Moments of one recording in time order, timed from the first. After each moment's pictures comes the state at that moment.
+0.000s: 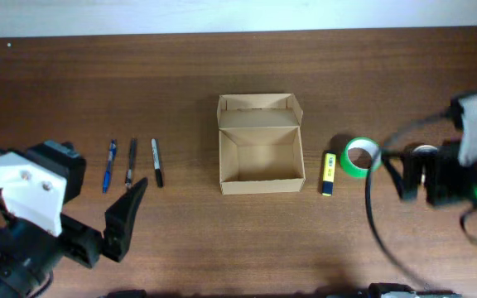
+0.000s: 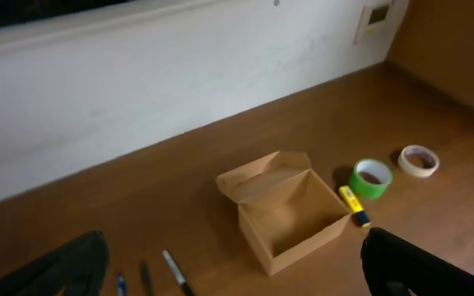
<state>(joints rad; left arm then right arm) 0.04 1.06 2.11 -1.48 0.46 0.25 -0.07 1.27 2.07 -1.69 -0.25 -0.12</state>
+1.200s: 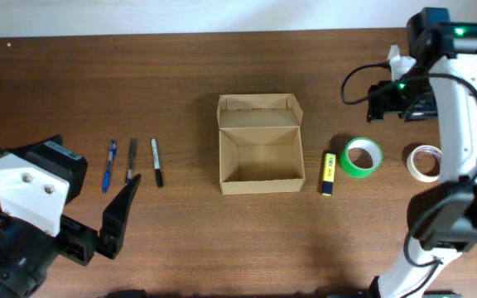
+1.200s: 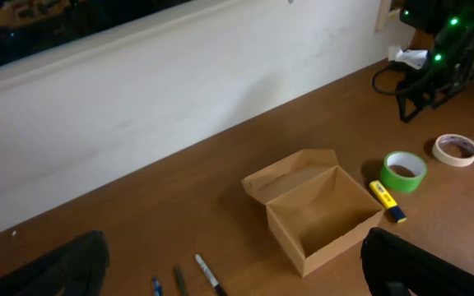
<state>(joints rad) 0.05 1.06 2.12 -1.47 0.40 0.32 -0.09 1.99 2.05 -1.58 -0.02 -0.08</state>
